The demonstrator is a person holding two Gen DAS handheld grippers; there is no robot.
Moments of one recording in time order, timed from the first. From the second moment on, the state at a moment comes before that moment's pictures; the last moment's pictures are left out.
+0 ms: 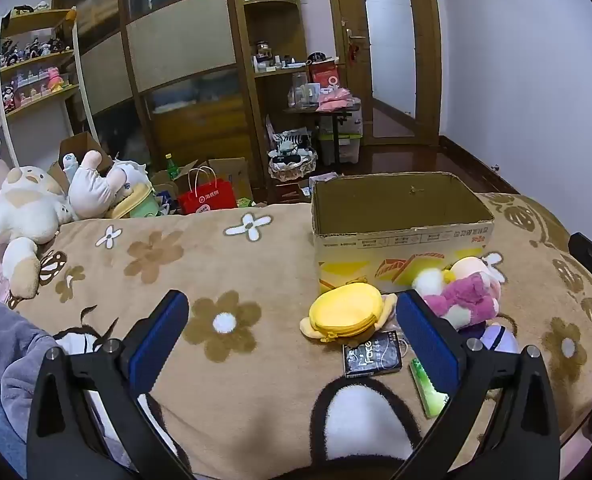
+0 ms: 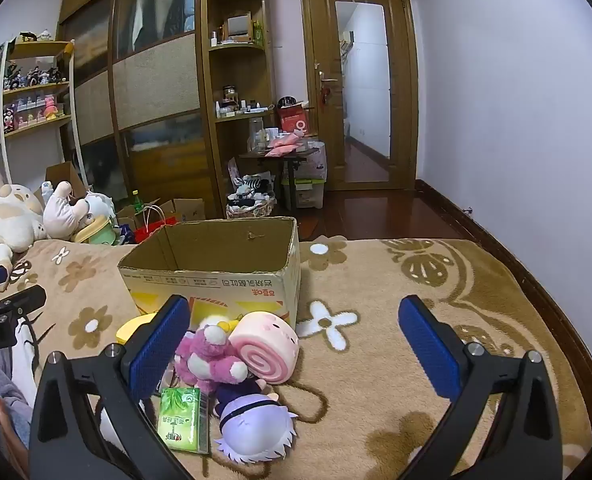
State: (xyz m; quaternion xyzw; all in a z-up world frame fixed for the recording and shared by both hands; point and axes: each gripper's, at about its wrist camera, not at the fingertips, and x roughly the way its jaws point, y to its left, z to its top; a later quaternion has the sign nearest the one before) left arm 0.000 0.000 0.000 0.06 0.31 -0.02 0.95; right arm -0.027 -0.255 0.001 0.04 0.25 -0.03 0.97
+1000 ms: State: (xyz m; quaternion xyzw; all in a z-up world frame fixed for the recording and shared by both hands) left arm 0.002 -0.001 -0.004 0.07 0.31 -0.02 0.95; right arm -0.031 -0.254 0.000 0.04 0.24 -0.03 0.97
